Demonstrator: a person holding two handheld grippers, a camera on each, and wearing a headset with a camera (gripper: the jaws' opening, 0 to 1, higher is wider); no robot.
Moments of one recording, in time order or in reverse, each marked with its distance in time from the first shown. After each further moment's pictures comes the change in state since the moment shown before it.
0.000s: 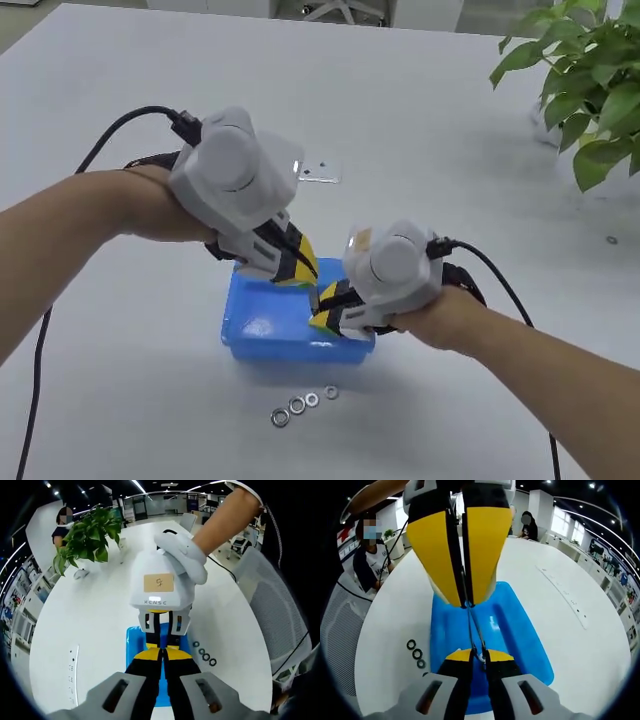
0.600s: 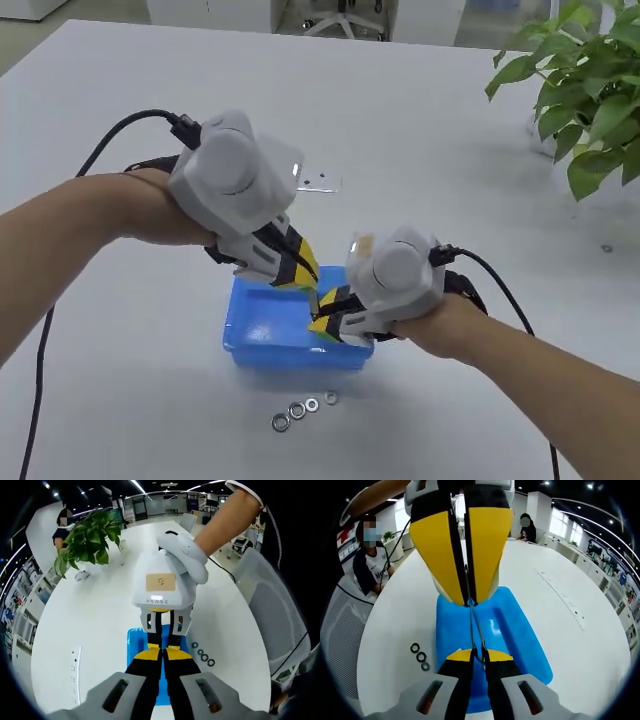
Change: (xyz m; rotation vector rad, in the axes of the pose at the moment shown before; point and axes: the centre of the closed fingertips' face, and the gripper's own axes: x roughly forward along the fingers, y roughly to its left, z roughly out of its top) left arm -0.005 0.000 0.004 0.005 0.001 0.009; right arm -0.005 0.002 0.005 0.008 -0.019 -0.009
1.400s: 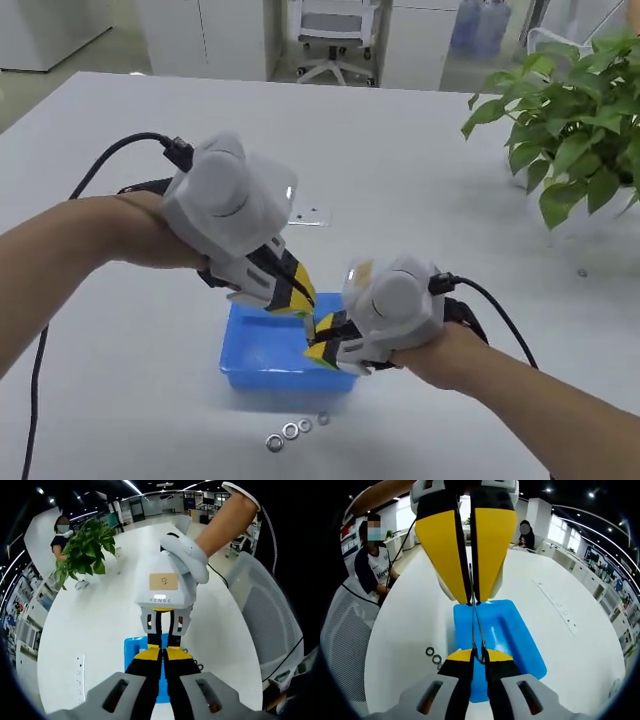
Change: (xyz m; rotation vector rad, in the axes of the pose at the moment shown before) left arm -0.021 -0.025 0.033 0.039 0.005 0.013; right arm -0.032 0.020 0.018 -0.035 -0.033 -0.045
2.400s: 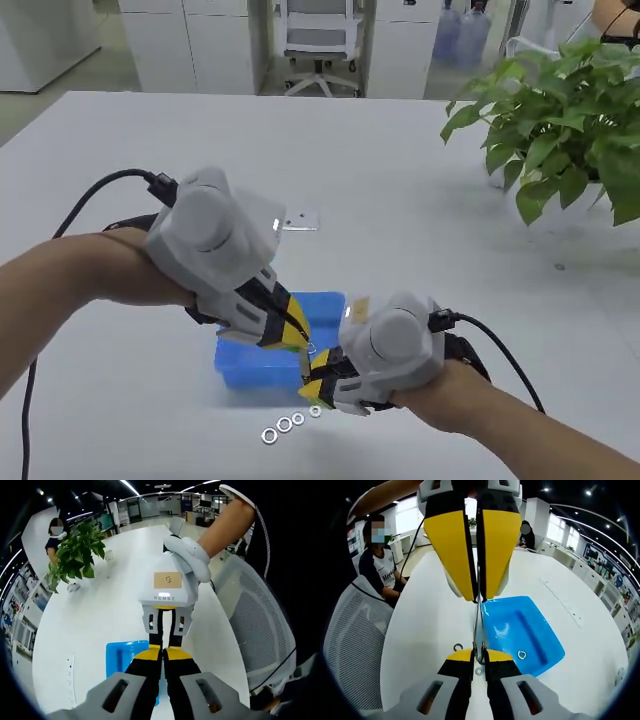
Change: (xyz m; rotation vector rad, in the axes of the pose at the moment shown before) left arm -0.001 -0.045 0.020 -0.004 -0.017 -0.041; right arm -0.022 0.051 -0.004 0.030 -0.015 0.005
